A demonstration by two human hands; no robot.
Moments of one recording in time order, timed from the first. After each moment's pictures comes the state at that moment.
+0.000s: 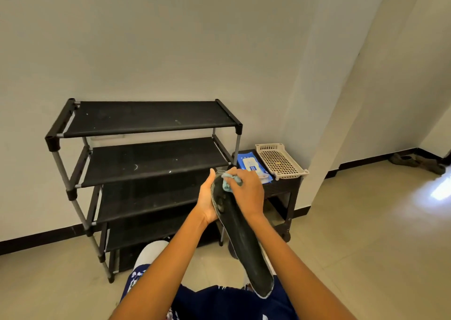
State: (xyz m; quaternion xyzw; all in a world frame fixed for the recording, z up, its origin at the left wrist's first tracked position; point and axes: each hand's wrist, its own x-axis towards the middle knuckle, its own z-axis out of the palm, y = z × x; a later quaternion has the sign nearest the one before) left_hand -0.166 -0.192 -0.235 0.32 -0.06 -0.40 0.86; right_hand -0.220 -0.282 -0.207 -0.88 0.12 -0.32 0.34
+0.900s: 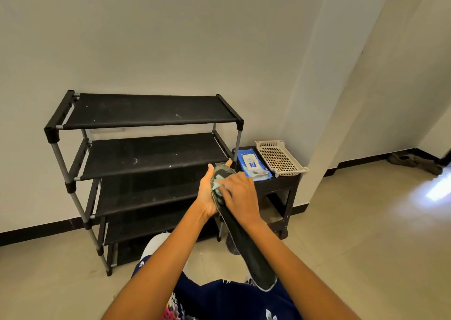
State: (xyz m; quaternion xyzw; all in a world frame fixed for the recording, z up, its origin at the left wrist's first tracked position) left_hand -0.163 -0.194 -0.234 0.24 -0.04 -0.39 0.89; right_hand -0.234 -0.270 -0.221 -0.94 -0.03 -0.31 0.13
